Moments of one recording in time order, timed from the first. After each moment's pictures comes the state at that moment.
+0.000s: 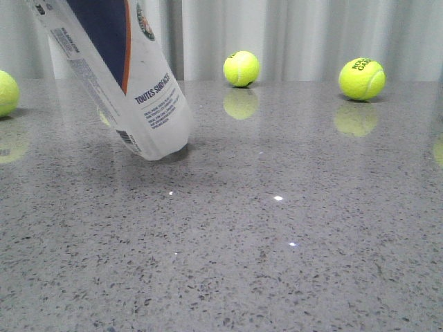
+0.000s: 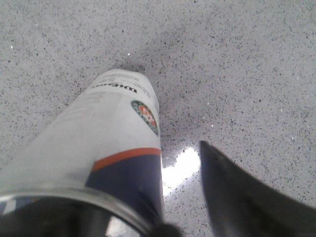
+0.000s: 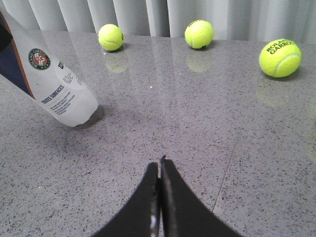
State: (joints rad) left arm -0.65 1.48 -1.59 -0.06 1.25 -0.01; right arm 0.43 0.23 -0.39 0.09 0.43 0.06
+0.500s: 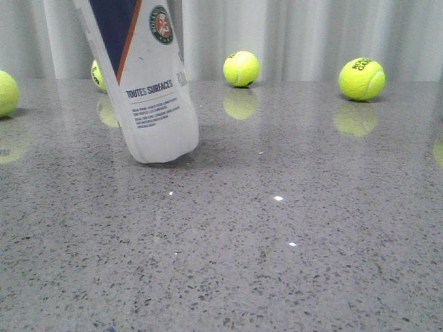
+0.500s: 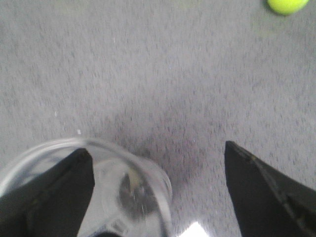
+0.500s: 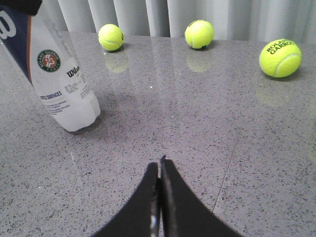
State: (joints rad) left arm -0.65 1.48 -1.59 -0.06 0.97 -0.01; right arm 0.43 0.23 -0.39 0.09 0.43 0.06
